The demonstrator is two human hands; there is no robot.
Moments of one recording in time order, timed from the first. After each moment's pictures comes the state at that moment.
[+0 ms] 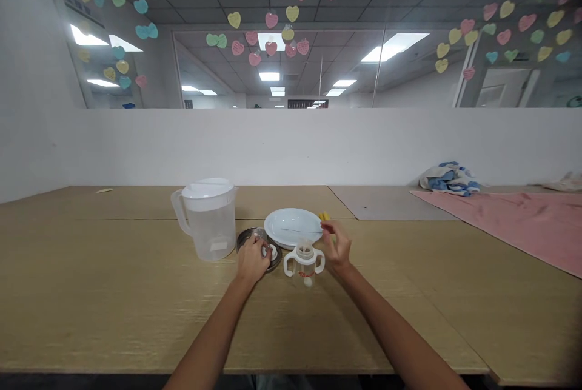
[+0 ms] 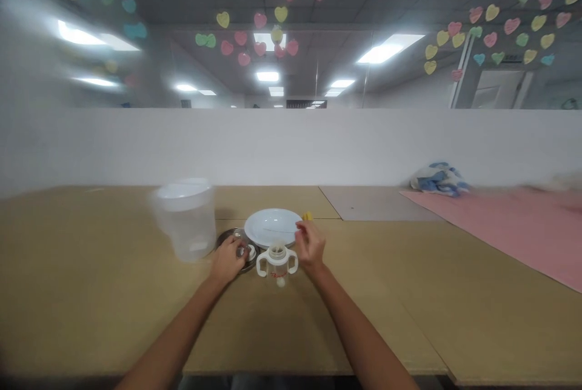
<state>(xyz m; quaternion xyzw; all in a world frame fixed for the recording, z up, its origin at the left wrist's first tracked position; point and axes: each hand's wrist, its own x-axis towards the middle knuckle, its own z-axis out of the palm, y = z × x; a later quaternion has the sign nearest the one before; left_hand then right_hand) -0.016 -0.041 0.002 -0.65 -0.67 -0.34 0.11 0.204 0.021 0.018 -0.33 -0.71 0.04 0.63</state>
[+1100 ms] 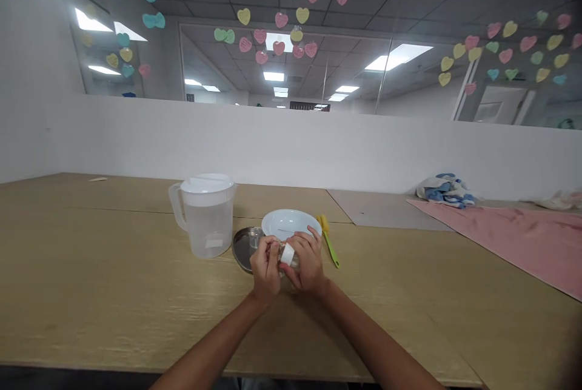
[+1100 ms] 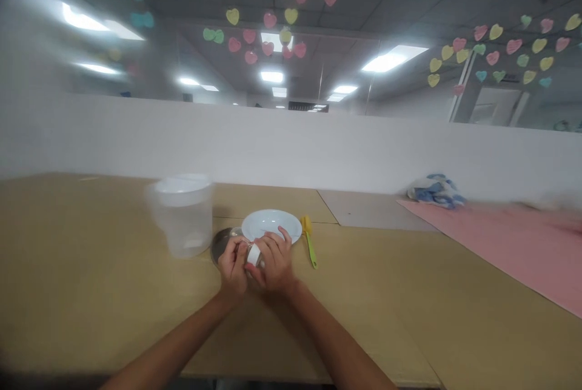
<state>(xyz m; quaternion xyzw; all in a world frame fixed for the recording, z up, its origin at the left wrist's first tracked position) 0.045 -0.075 0.022 -0.51 -0.40 -0.75 -0.11 0.153 -0.036 0.037 -0.10 -0.78 -0.22 0.57</state>
